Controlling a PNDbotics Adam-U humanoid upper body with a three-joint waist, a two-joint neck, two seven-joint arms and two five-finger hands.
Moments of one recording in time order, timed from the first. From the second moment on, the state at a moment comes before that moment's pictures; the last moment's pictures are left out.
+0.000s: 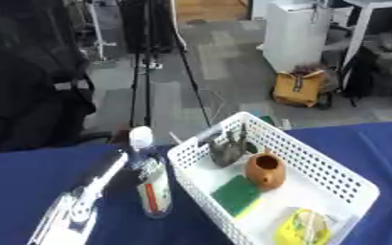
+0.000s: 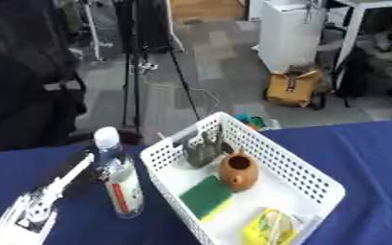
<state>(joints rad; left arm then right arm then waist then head) -0.80 0.25 0.03 -1.42 -0.69 0.15 -0.33 -0.43 -0.20 -0.22 -1.99 0.57 -0.19 -0.59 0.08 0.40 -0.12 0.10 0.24</state>
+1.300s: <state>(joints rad) -0.83 0.26 0.04 -1.59 -0.83 0.18 -0.36 -0.43 -0.20 -0.22 -1.99 0.57 -0.19 -0.59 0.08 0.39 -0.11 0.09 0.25</state>
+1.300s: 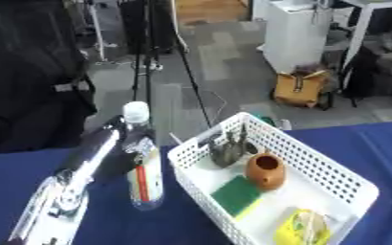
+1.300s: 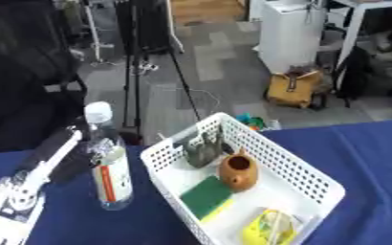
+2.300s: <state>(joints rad) -0.99 0.28 0.04 -1.63 -0.79 0.21 -0.40 -0.41 -0.20 -0.21 -1.99 0.57 -0.19 -0.58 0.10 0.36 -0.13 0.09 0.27</state>
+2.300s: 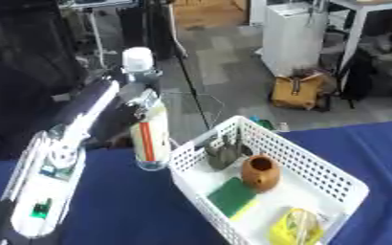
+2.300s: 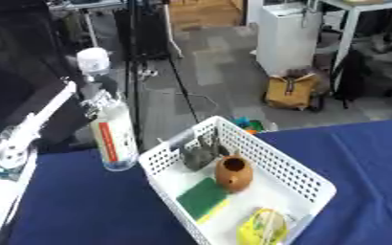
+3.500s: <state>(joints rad) -1.15 0.21 -0.02 -1.37 -0.75 0.19 -0.34 -0.43 -0.20 -0.18 -1.99 0.56 -0.20 -0.56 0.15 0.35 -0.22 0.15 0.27</state>
